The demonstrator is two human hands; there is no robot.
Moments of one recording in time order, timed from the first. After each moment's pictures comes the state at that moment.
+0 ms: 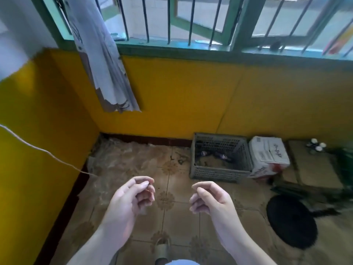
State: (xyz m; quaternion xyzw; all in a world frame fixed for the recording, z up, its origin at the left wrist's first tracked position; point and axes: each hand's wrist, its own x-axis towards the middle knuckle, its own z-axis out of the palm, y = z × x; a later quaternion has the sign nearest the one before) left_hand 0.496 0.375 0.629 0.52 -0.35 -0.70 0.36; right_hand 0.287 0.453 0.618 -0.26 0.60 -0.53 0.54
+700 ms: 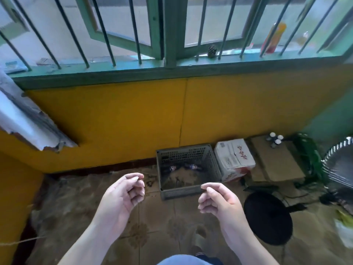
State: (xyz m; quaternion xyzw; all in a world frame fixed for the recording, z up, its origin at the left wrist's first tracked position) left_hand 0.258 0.222 0.619 0.48 -0.38 -0.74 0.30; right_hand 0.053 0.376 0.603 -0.14 0.64 -0.60 0.46
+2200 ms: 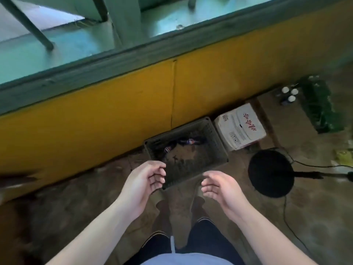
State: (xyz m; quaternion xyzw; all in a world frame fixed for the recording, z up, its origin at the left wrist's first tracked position) left_hand 0.054 -0.048 0.480 0.52 -0.35 -0.78 0.02; right_hand -0.093 0.137 0.441 0.15 0.67 -0.52 0.51
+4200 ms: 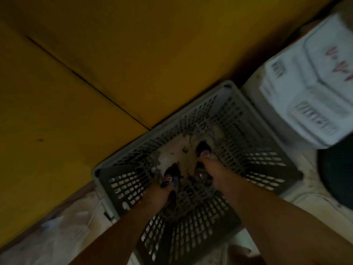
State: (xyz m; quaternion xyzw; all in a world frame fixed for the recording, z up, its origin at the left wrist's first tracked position) left_hand -0.068 -0.090 -0.118 0.51 -0.63 -0.47 -0.34; right_hand -0.219 0.041 -0.198 0.34 0.63 -0.46 0.53
